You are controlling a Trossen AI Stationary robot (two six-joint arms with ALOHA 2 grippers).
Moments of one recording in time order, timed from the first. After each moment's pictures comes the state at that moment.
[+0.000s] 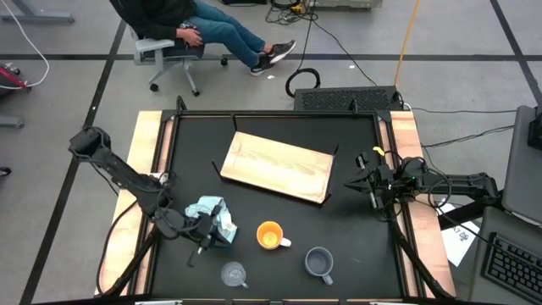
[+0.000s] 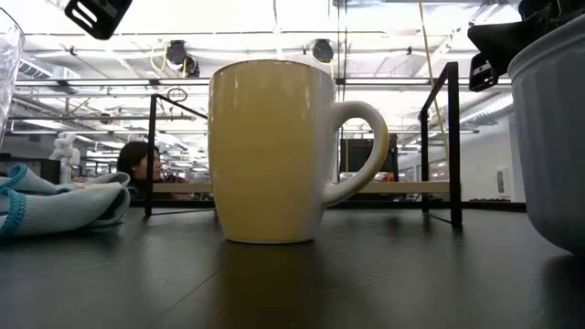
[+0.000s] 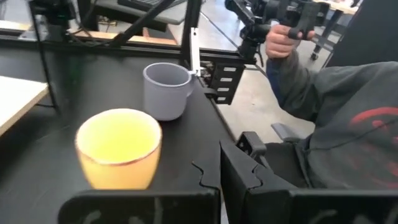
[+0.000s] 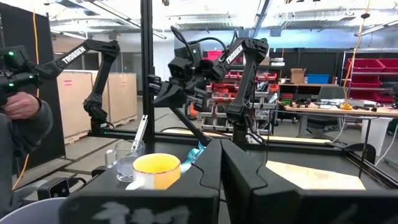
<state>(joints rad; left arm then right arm) -0.70 1.20 0.57 0.37 -0.28 -0.32 -0.07 0.12 0.02 0.30 -0.26 0.04</state>
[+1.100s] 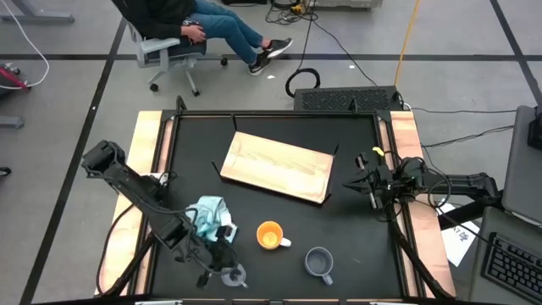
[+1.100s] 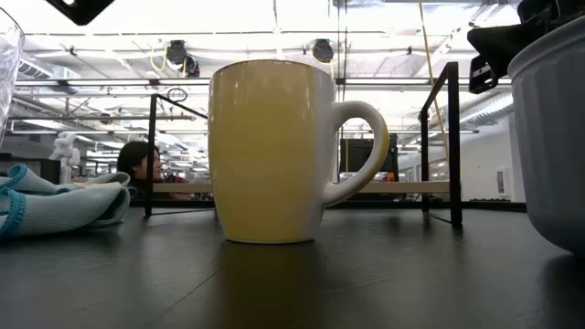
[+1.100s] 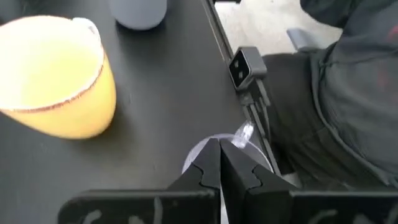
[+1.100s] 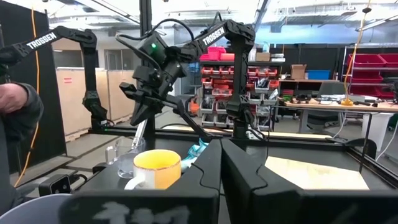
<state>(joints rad) -0.73 1.51 1.01 -0.24 -0.19 -0.48 -0.07 0.12 0.02 0.28 -0.26 0.04</state>
